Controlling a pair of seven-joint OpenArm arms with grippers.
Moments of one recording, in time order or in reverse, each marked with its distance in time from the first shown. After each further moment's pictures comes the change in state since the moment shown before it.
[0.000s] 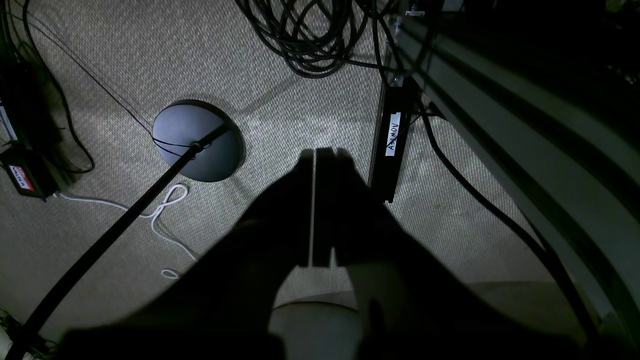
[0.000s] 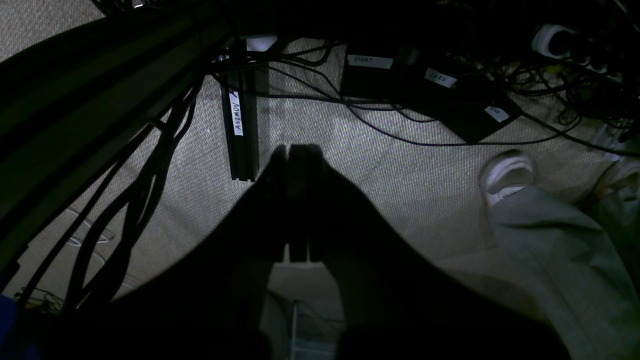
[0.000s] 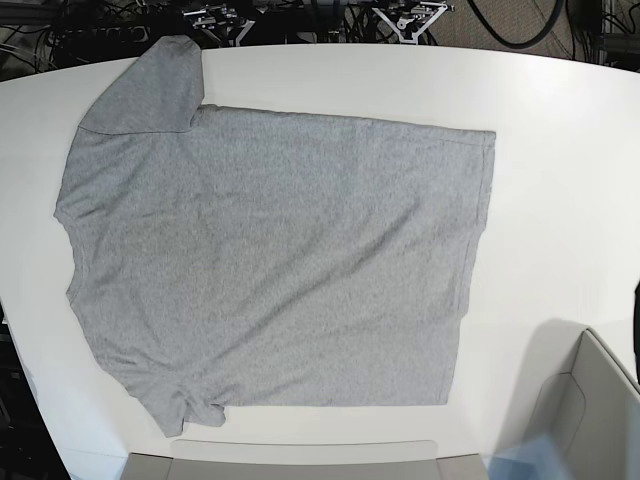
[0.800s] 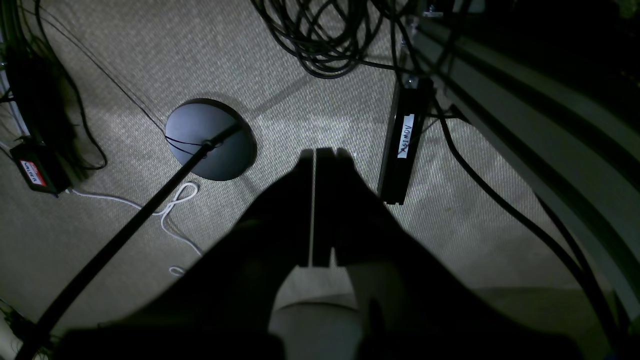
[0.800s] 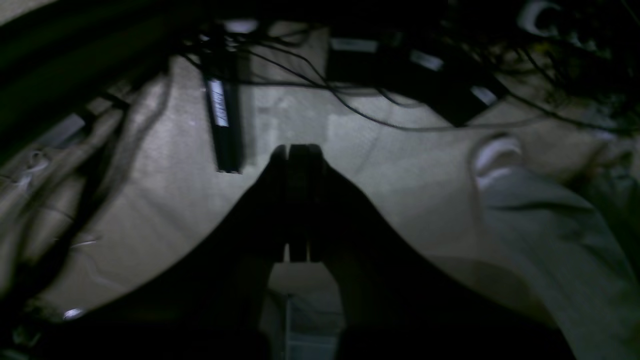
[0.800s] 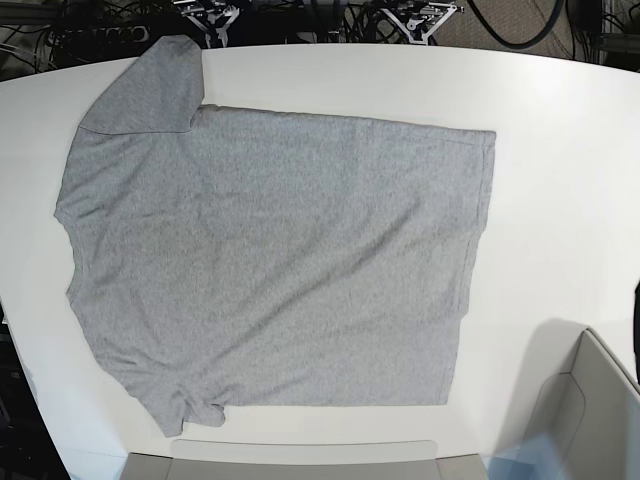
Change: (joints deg) left arm 0.2 -2.6 -0.3 0.0 0.0 0.0 -1.0; right arm -4.0 2.4 0.3 0.8 1.3 -0.4 3.8
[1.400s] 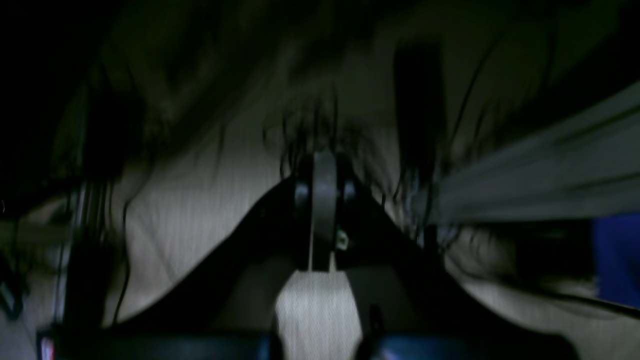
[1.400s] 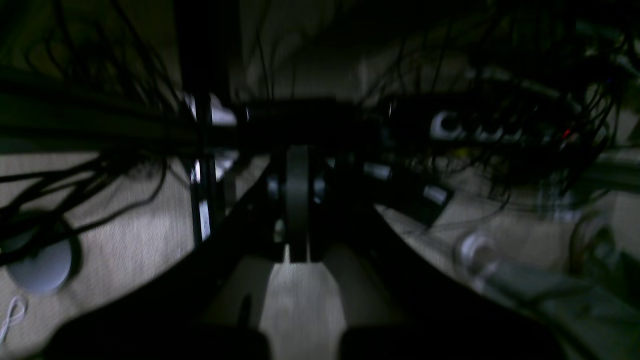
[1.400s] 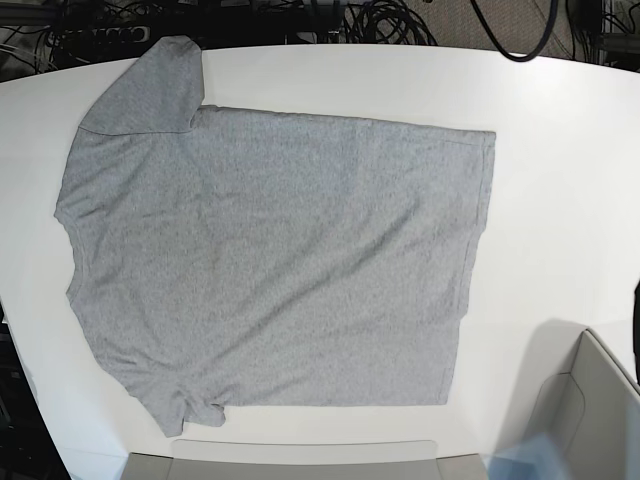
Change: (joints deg) left arm 20.5 -2.7 -0.2 -0.2 0.0 0.0 -64.6; right arm -18.7 3.5 0.0 -0.2 5.1 0.5 54.4
